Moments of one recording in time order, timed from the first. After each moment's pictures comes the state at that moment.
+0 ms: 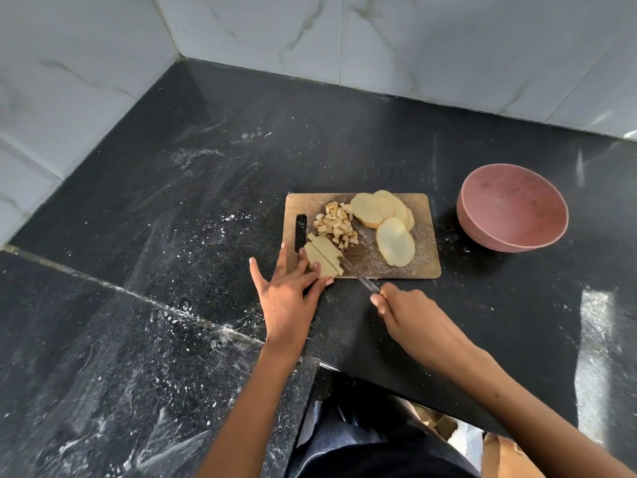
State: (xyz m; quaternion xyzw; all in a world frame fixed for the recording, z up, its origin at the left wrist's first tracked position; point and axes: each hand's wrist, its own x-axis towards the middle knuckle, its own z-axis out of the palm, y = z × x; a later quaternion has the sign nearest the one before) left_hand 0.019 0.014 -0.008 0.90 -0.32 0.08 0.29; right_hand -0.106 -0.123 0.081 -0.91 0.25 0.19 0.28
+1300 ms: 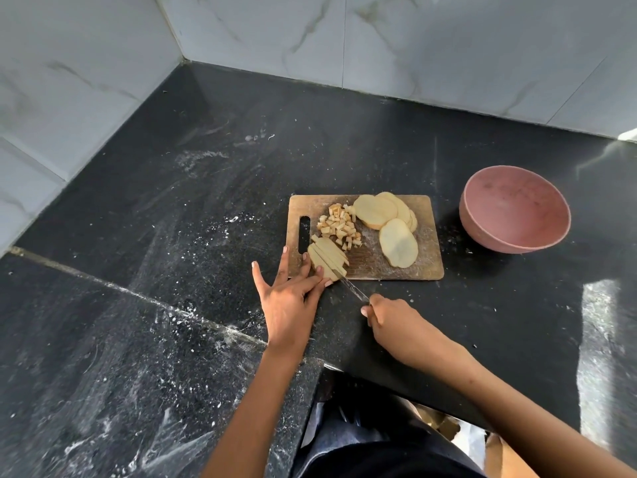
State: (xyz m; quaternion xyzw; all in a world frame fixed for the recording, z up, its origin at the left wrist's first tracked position) left_hand 0.019 0.020 -0.013 0.89 -0.32 0.07 0.31; right_hand -0.090 -0.111 0.064 -0.86 0.28 0.28 0.33
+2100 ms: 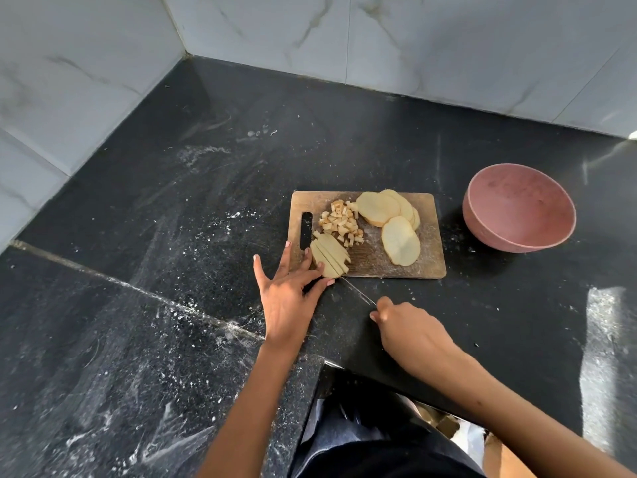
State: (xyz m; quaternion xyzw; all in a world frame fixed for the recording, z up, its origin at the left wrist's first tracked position) left_hand 0.025 0.022 -0.013 0.88 -0.33 0.07 0.34; right_hand -0.100 -0.105 0.076 -0.90 0.25 0.28 0.20
